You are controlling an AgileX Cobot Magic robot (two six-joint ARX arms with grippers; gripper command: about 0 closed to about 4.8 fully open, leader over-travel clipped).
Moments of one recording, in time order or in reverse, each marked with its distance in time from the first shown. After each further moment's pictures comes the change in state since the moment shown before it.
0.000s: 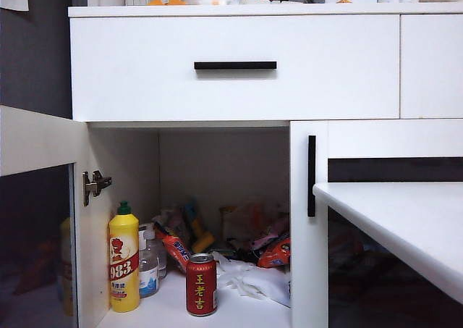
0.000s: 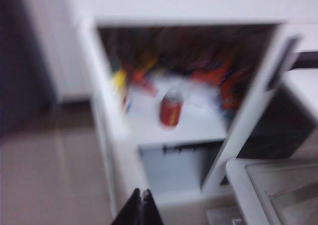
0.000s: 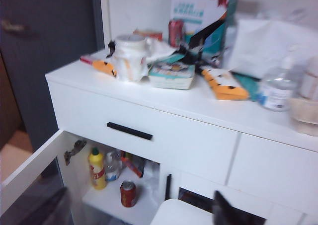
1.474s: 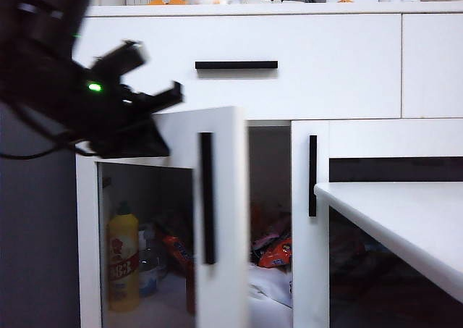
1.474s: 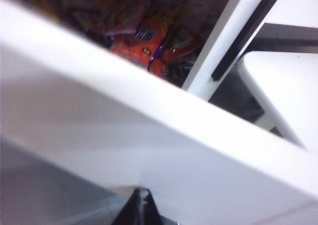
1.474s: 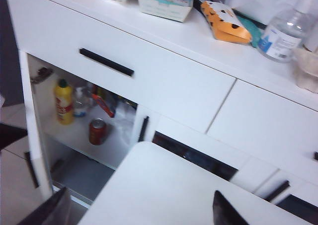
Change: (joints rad) left arm 0.000 1.227 0.060 1.143 0.295 -0.105; right arm 0.002 -0.108 -0.438 0.073 0.080 -0.075
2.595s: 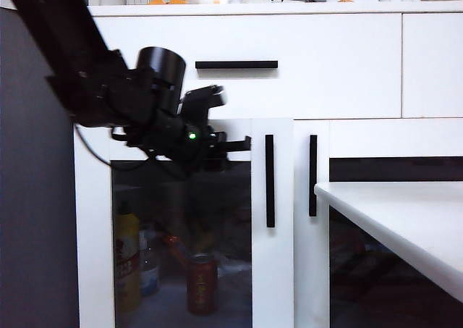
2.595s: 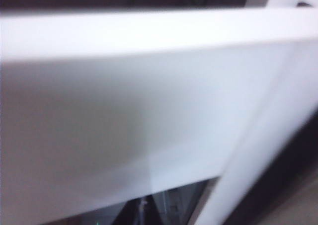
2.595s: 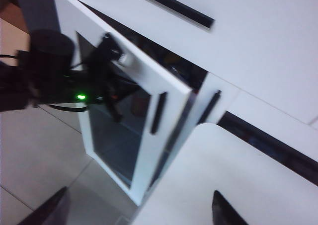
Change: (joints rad) left arm 0.013 0.562 0.577 0.066 0.026 0.250; right arm -0.017 -0.013 -0.679 0.517 -0.163 0.039
